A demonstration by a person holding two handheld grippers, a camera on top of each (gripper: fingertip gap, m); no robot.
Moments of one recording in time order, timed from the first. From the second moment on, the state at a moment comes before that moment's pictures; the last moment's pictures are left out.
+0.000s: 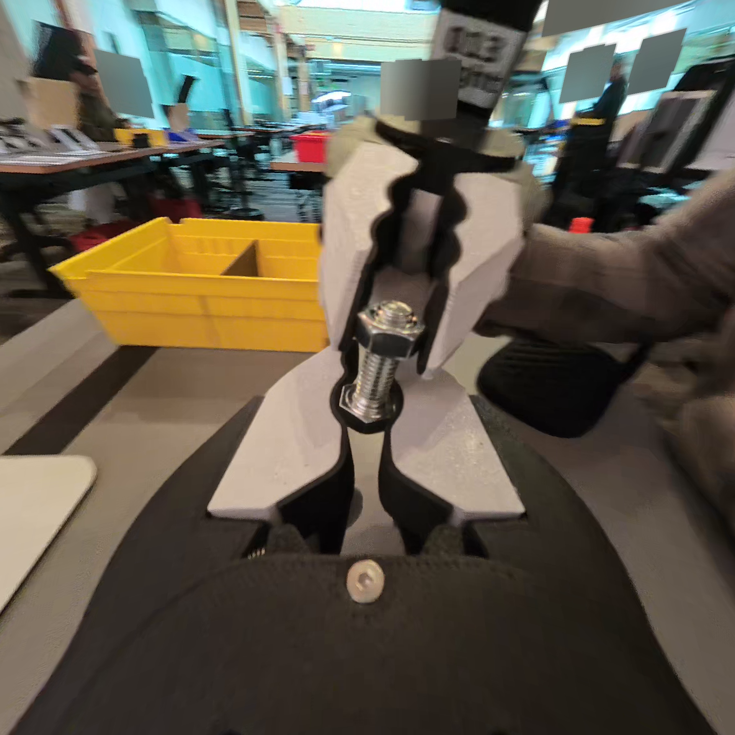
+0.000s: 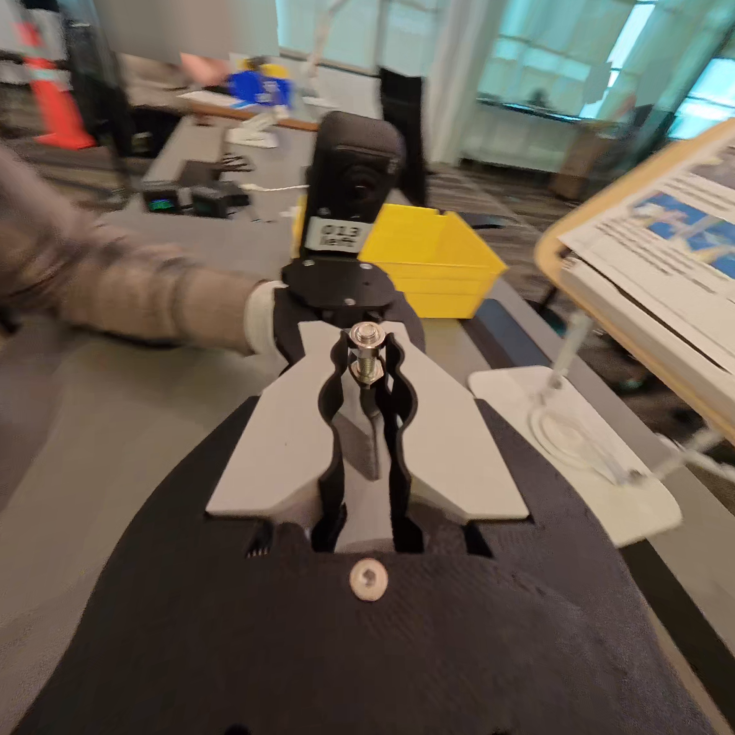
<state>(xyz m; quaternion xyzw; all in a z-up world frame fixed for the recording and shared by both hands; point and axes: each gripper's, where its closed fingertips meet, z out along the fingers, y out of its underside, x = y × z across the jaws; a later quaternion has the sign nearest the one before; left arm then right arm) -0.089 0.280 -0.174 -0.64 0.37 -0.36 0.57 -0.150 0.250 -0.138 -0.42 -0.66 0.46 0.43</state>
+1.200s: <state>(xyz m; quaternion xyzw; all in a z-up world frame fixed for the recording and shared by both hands) -0.089 0.300 -0.161 -0.65 0.27 -0.35 0.62 -0.135 0.255 -0.112 -0.44 -0.57 0.49 0.49</state>
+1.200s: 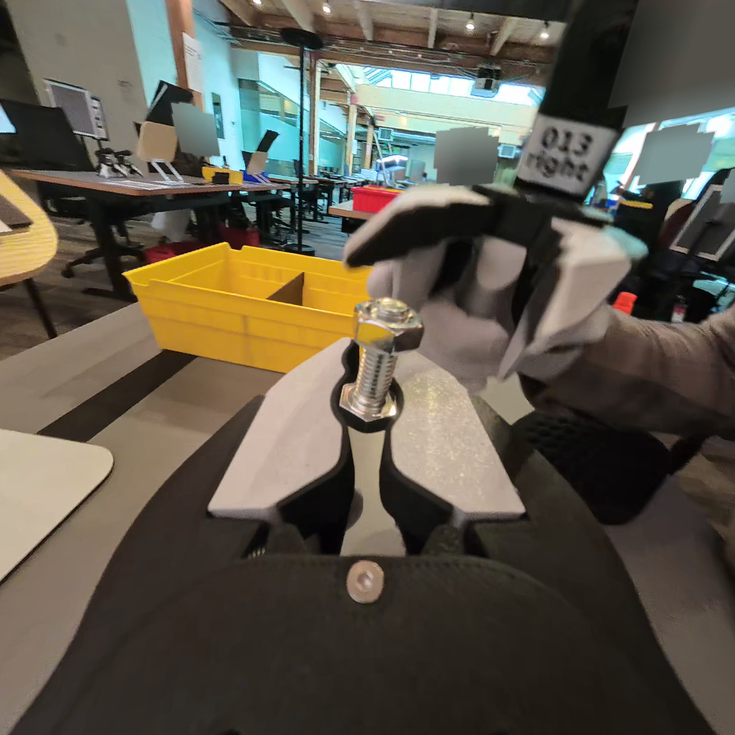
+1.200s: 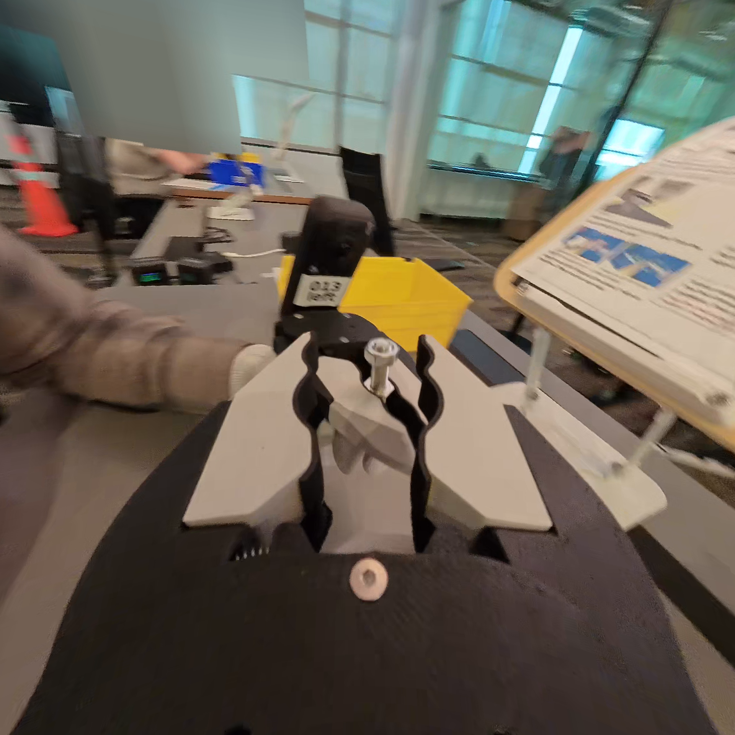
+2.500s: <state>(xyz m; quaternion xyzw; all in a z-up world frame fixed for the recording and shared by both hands) -0.083 0.294 -0.159 -0.66 0.30 -0.34 0.60 -0.139 0.261 -0.125 -0.49 -0.54 0.40 0.55</state>
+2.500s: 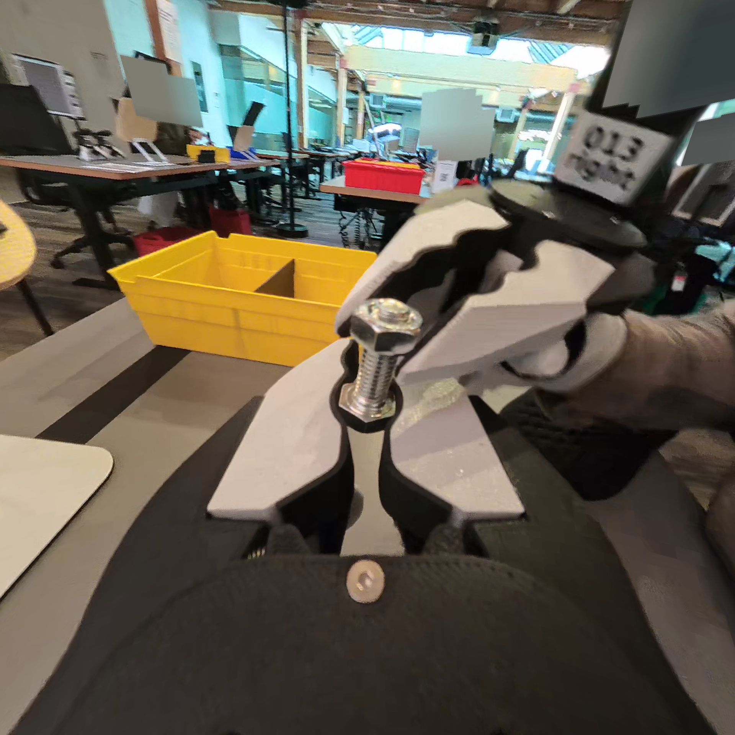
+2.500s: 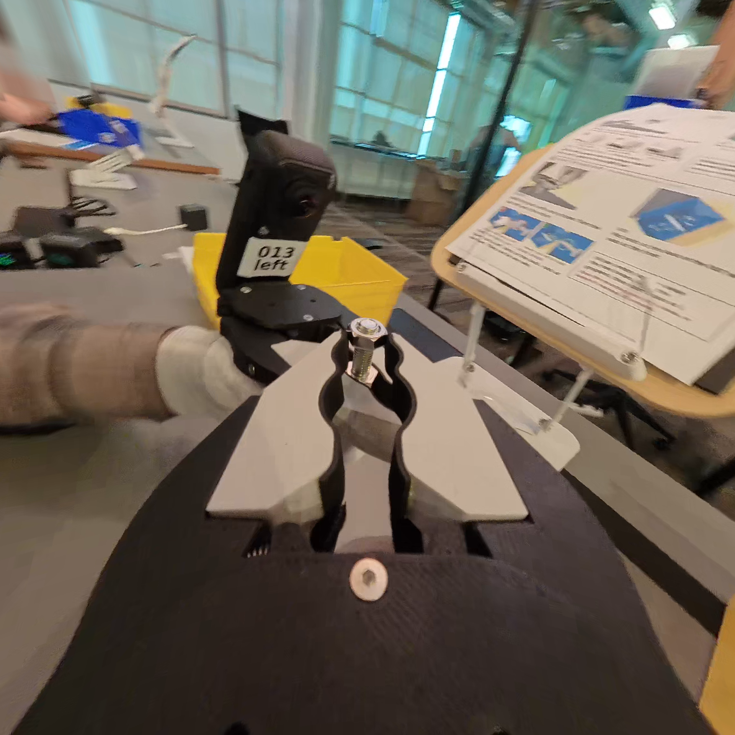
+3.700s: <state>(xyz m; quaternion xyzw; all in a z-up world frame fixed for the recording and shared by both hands) -0.046 0.248 -0.155 -0.61 0.40 -0.41 0.55 -0.100 0.231 -0.095 -0.31 -0.68 0.59 0.31</state>
